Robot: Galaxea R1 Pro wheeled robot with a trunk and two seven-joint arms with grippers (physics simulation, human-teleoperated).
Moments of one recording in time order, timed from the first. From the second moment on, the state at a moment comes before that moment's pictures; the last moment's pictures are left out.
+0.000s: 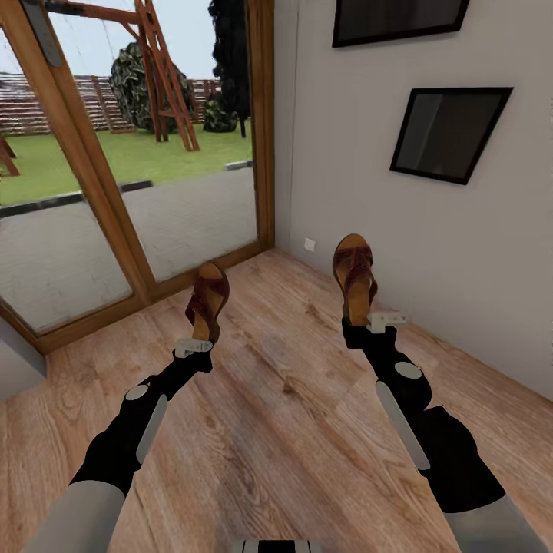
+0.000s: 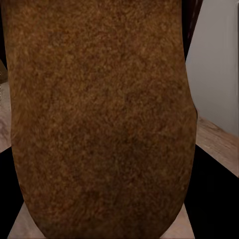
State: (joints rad) left arm -0.60 0.02 0.04 -1.03 0.09 0.09 -0.39; right arm -0.56 -0.11 0.28 -1.52 -0.26 0.47 -0.30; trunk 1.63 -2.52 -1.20
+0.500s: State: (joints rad) left arm -0.60 0.02 0.04 -1.03 0.09 0.09 -0.39; right arm -0.56 -0.11 0.28 -1.52 -0.26 0.47 -0.30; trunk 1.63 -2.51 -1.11
